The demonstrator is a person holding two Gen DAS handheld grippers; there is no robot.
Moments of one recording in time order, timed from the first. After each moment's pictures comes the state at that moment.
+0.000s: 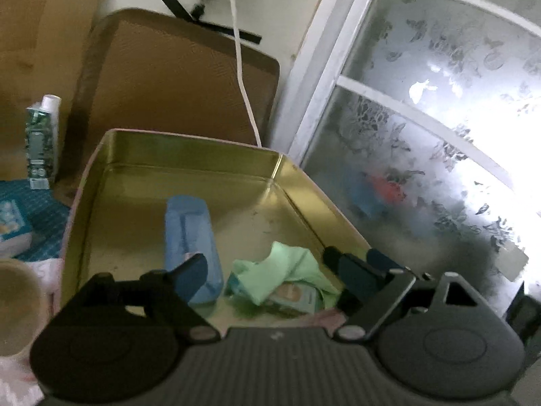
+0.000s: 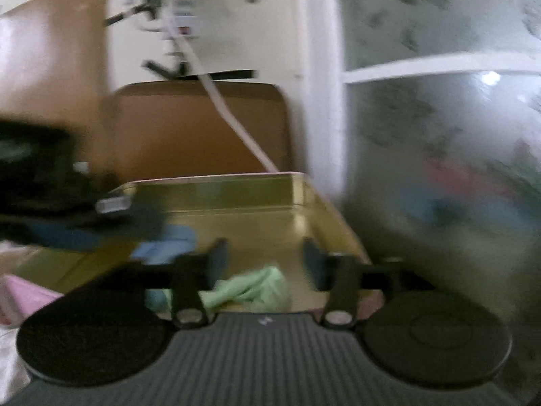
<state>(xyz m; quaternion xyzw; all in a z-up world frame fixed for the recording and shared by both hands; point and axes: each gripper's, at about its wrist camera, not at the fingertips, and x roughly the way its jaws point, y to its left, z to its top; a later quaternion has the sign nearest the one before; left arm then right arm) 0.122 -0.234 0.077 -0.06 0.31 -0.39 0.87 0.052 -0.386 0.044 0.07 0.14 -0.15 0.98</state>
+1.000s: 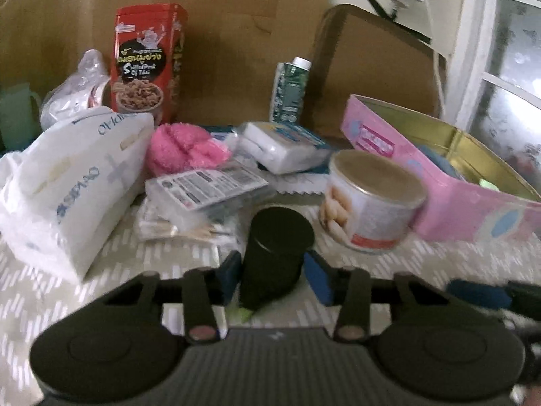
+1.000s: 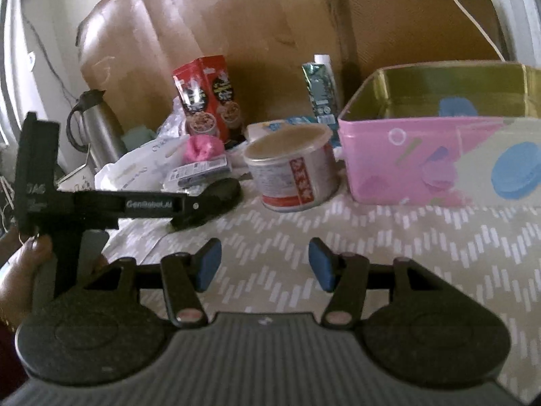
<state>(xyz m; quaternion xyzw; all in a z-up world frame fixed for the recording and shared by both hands) 0.115 -0.003 0.006 -0.01 0.33 -0.20 0.92 0.025 -0.226 0.016 0.13 0.28 0.18 0.93</state>
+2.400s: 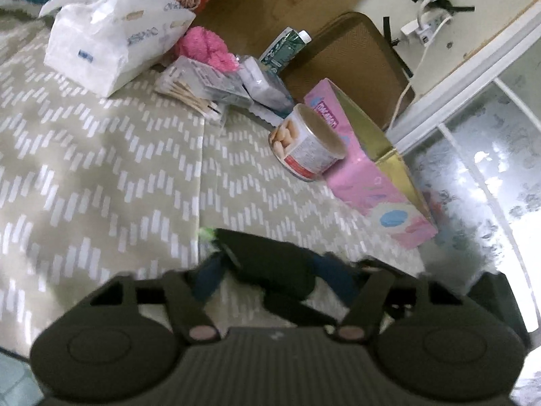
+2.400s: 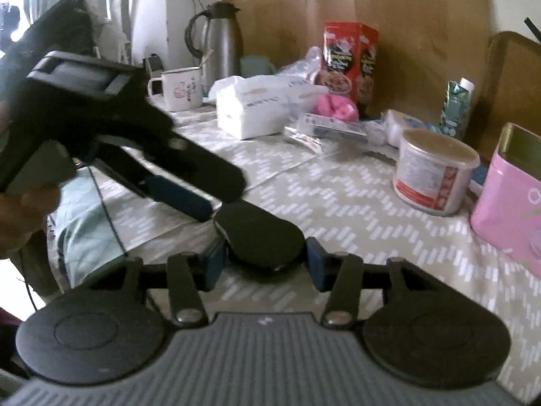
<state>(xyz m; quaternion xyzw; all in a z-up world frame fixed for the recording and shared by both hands) 0.049 0.059 0.004 -0.23 0.43 -0.27 0.83 -0.012 -0.163 0.020 -0.07 0.27 0.35 0.90</state>
